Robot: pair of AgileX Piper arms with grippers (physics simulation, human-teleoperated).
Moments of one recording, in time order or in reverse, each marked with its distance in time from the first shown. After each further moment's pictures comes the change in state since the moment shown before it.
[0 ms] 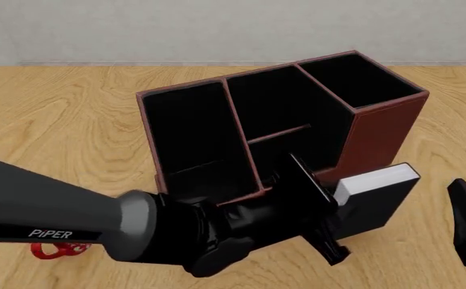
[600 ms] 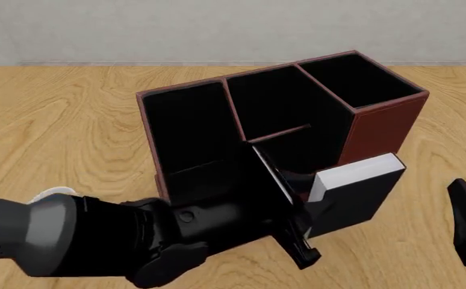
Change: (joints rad) left arm 0.009 -0.199 0.167 -0.016 0.030; right arm 0.000 0.000 0.000 0.000 0.000
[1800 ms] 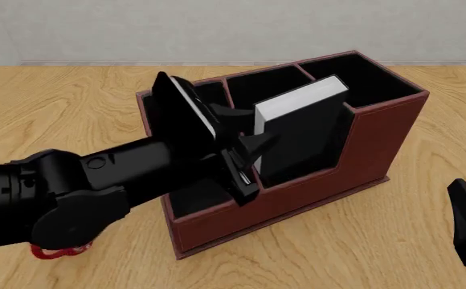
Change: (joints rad) left arm 0.165 -0.312 0.047 0.171 0.108; right arm 0.000 0.000 0.000 0.000 0.000
